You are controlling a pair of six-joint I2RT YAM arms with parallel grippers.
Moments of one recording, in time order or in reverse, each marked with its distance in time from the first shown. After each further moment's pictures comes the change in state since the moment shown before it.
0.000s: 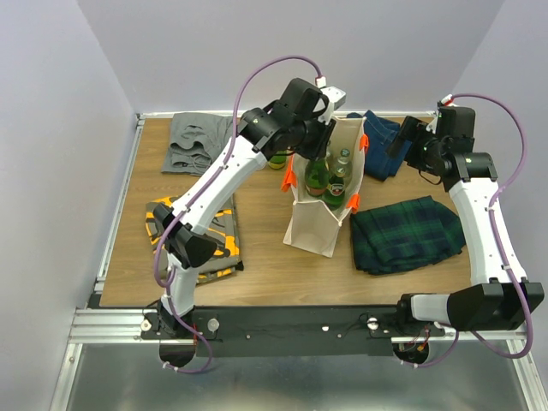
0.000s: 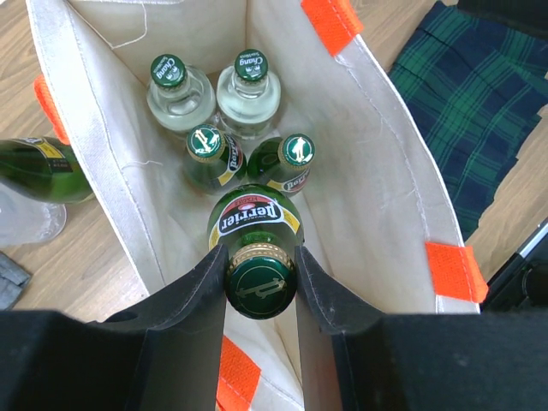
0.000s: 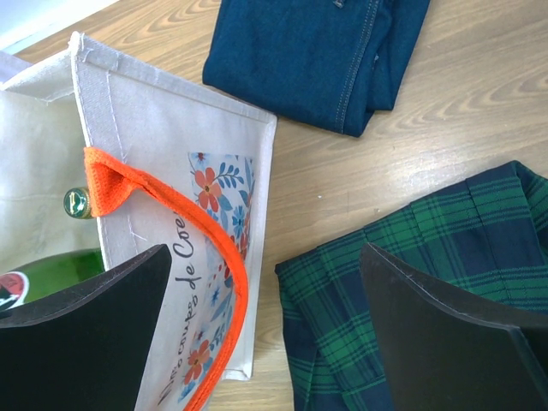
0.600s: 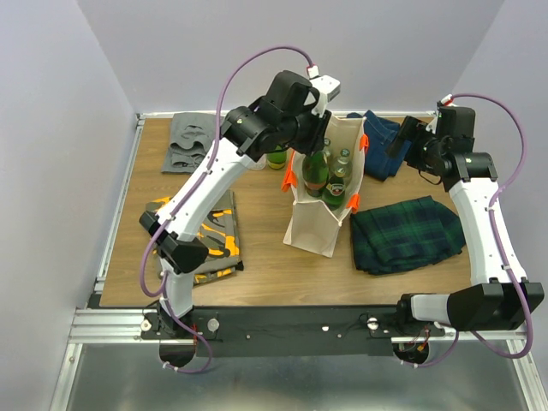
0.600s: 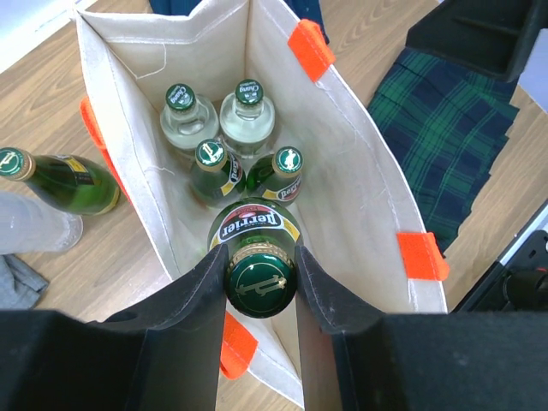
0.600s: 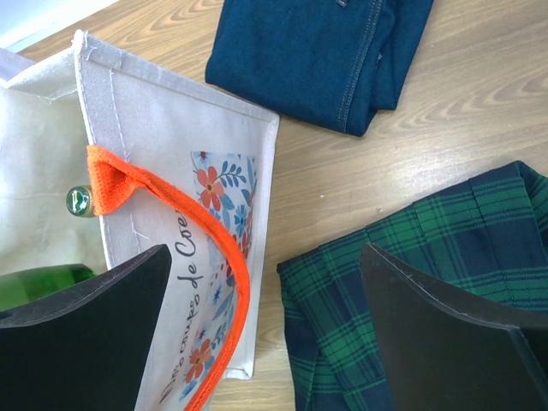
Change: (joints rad) left arm 0.000 -0.076 0.011 0.009 0.000 0.000; right arm 0.000 0.000 0.000 0.000 -0.007 0.000
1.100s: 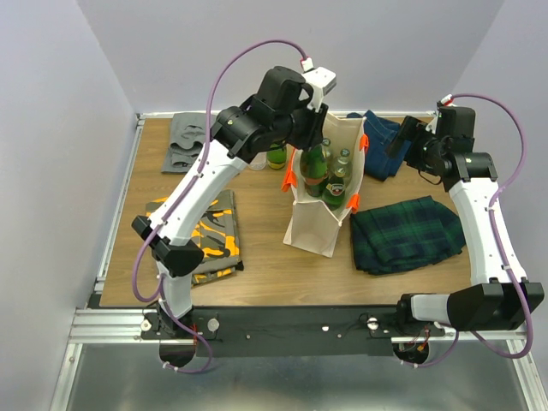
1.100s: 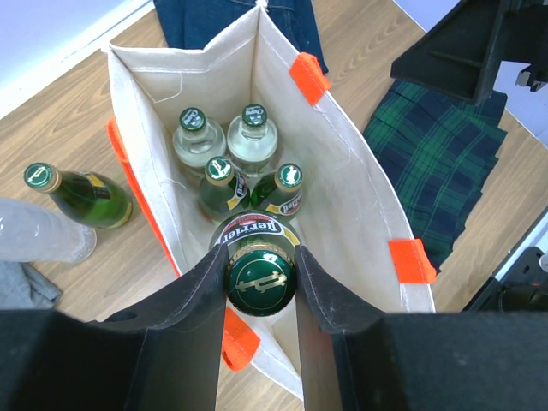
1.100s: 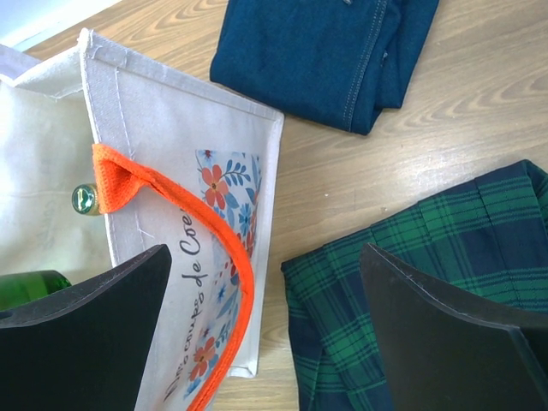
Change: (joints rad) left arm 0.000 -0.047 0.000 0.029 -0.015 0.000; right arm 0.000 0.000 0.000 0.000 -0.010 0.008
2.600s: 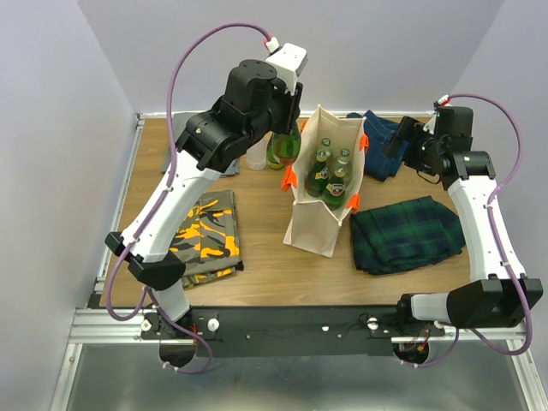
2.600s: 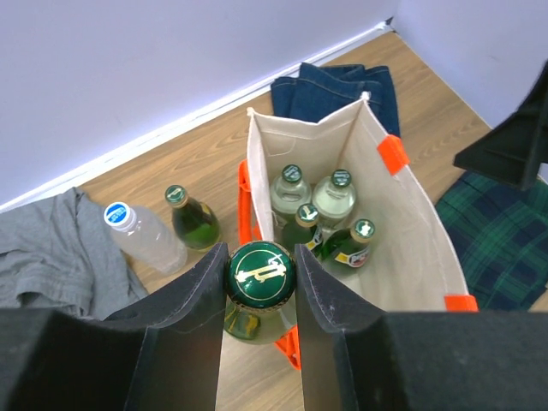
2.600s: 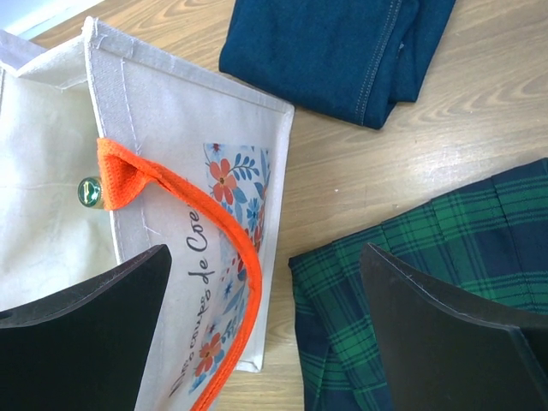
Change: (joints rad) left arm 0.013 -0.158 -0.077 0.118 -0.252 0.024; right arm 0.000 0.016 0.000 0.000 -0.035 0.003
